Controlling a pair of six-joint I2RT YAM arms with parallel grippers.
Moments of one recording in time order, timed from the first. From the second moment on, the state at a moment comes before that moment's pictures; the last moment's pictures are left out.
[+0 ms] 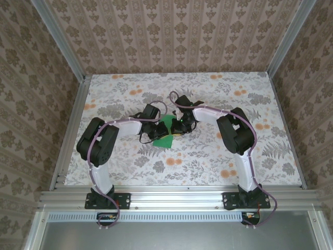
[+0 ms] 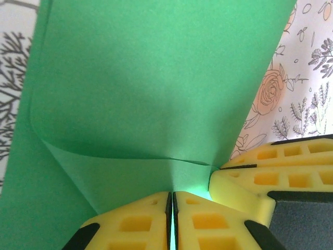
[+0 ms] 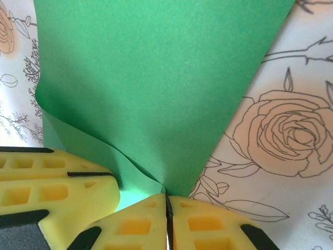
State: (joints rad) left arm -0.58 1.87 1.03 -0.22 0.39 -0.83; right arm 0.53 2.15 1.49 -0.63 -0.43 0.47
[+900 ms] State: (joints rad) left arm -0.56 1.87 1.03 -0.19 0.31 -0.88; right arm 0.53 2.16 1.50 -0.64 -0.43 0.47
